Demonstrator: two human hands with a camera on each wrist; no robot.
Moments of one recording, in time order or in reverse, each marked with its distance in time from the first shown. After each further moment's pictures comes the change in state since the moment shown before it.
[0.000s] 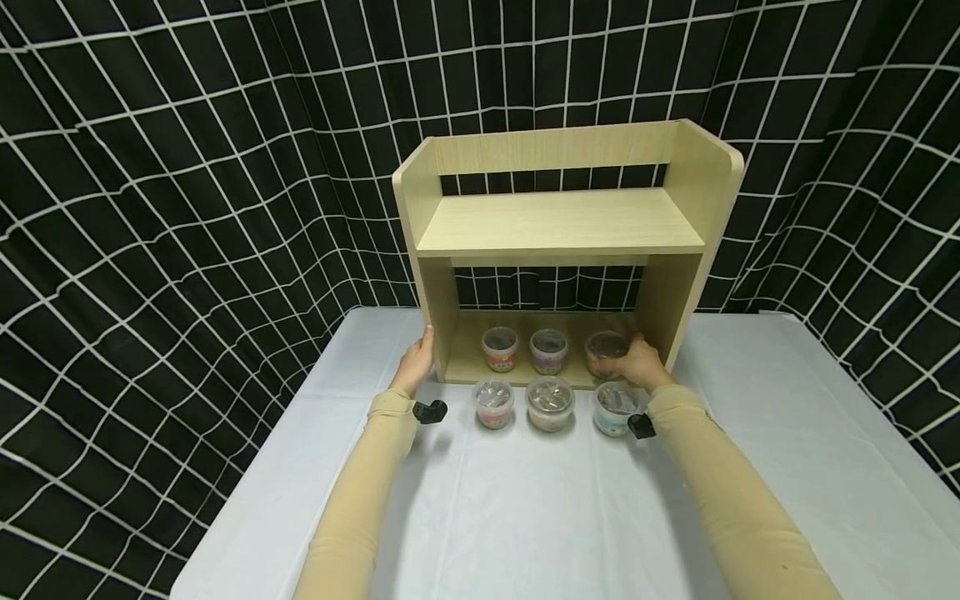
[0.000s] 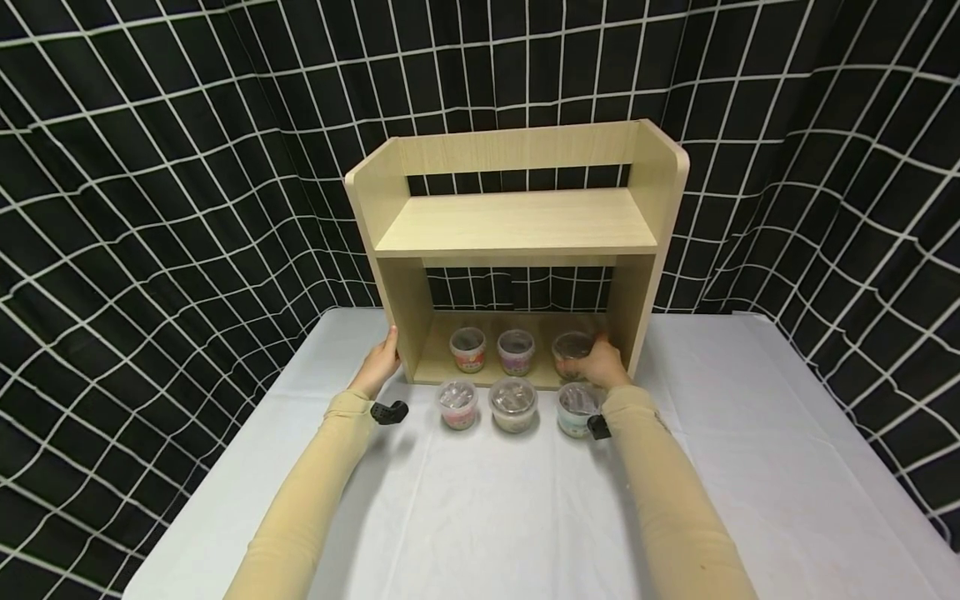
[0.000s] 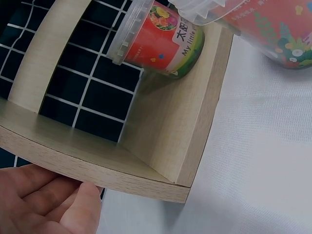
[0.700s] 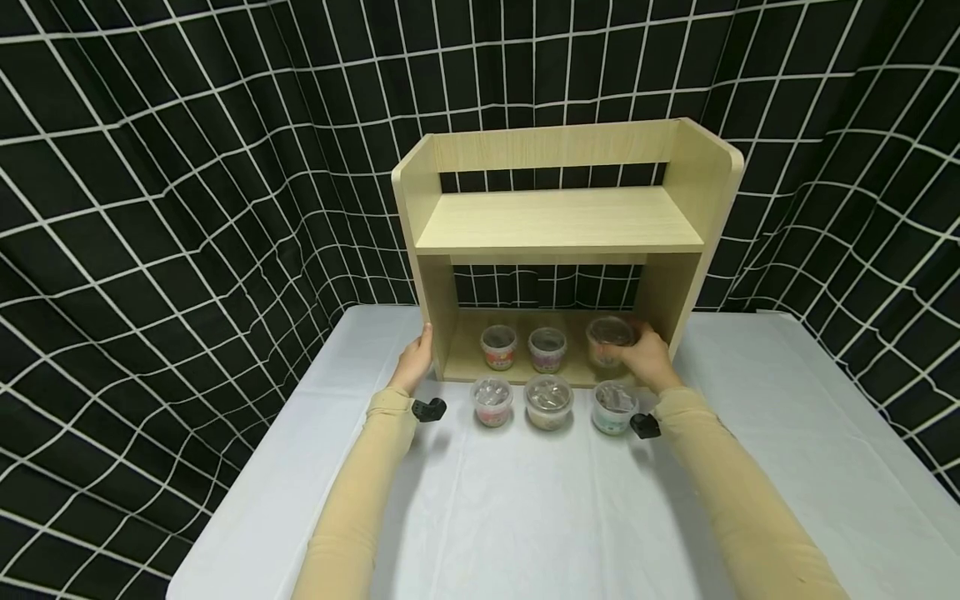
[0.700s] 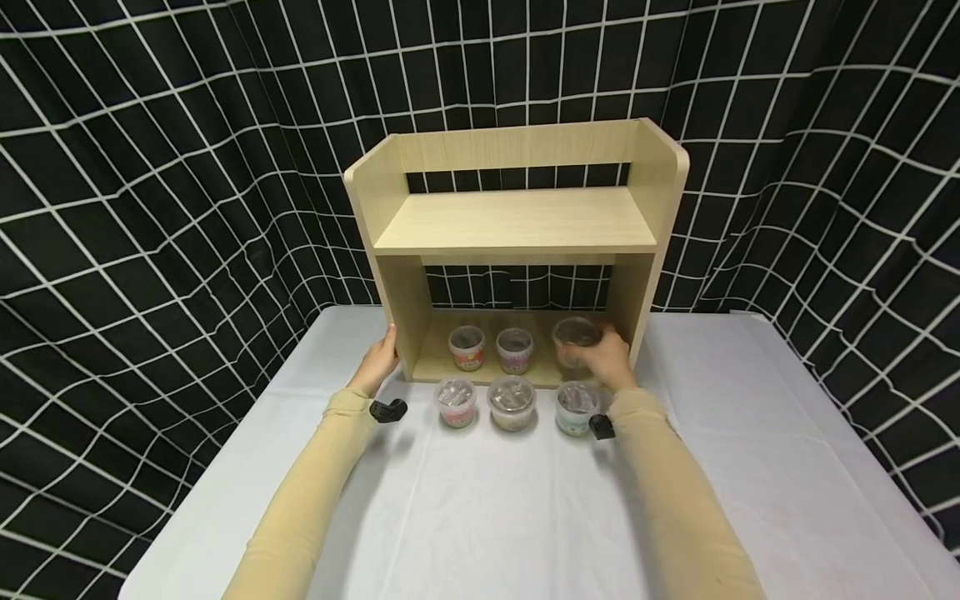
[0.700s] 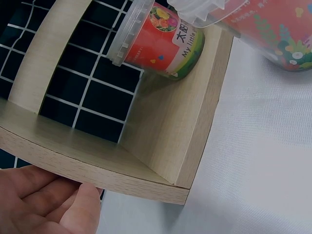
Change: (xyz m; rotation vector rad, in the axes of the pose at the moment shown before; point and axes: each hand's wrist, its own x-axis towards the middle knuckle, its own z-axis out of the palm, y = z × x) left_hand -0.003 0.004 0.000 0.031 0.011 0.010; right_hand -0.005 -0.002 -0.006 0.143 0.199 -0.116
